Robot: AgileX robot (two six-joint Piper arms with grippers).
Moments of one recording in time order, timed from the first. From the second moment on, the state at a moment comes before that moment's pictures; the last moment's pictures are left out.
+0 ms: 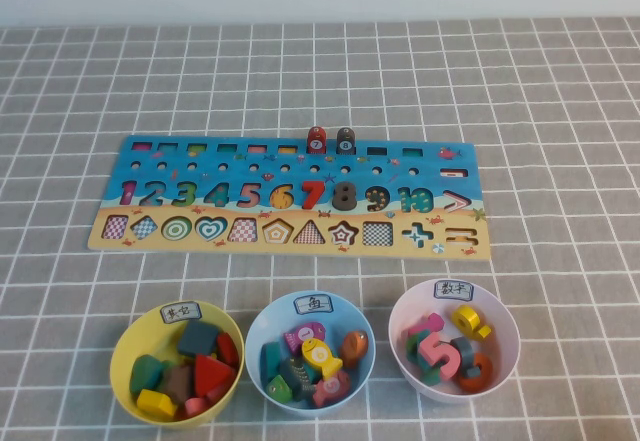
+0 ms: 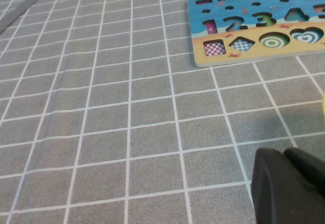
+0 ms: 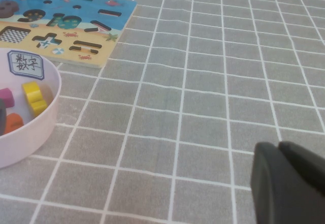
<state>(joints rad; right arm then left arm) 0.08 -0.01 0.03 0.14 0.39 -0.18 -0.07 -0.01 0.03 0.07 0.37 0.04</state>
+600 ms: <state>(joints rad) 0.08 -0.01 0.03 0.15 0.38 -0.18 -0.07 -0.01 0.03 0.07 0.37 0.04</state>
